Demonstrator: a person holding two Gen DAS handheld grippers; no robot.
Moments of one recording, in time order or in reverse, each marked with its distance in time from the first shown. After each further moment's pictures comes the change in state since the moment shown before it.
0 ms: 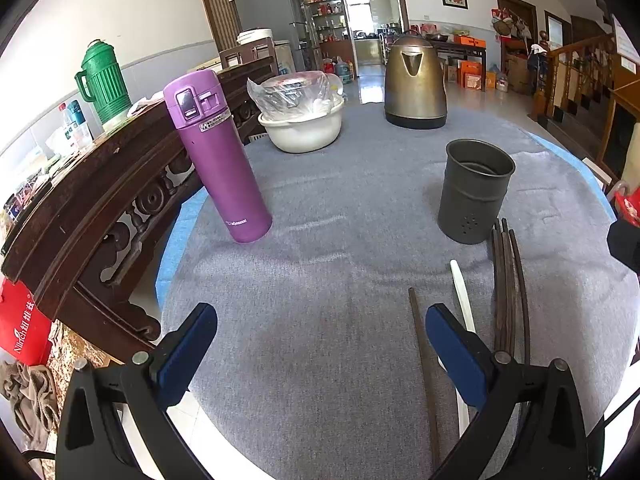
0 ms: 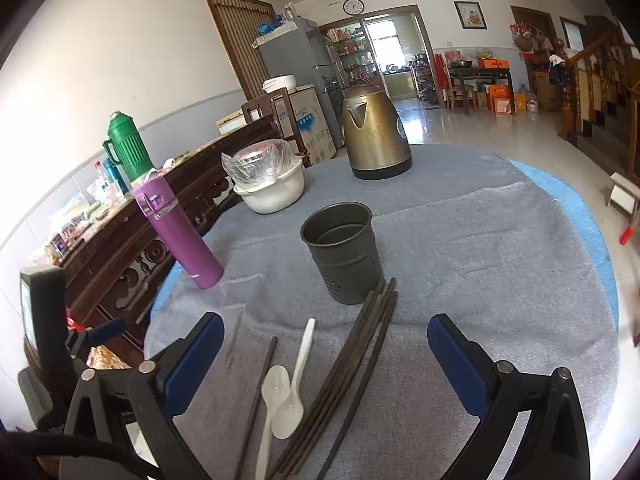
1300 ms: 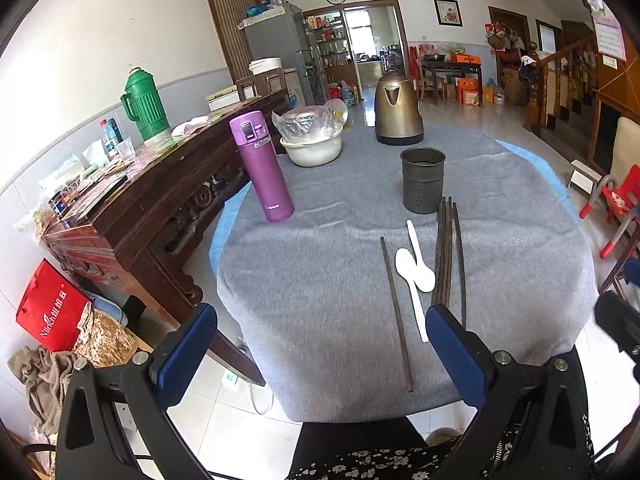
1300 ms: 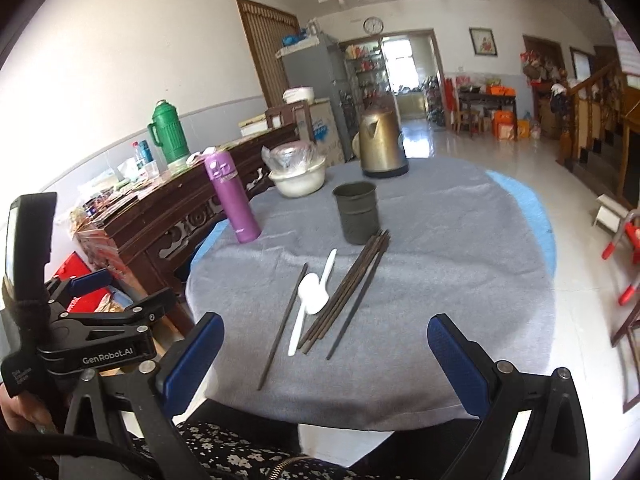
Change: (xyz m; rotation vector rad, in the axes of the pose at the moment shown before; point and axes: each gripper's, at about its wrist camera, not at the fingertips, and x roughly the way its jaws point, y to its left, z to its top) left arm -0.162 -0.008 -0.082 0.013 -0.089 0.039; right arm -0.169 0.032 -0.092 -0.080 -0.035 -0.011
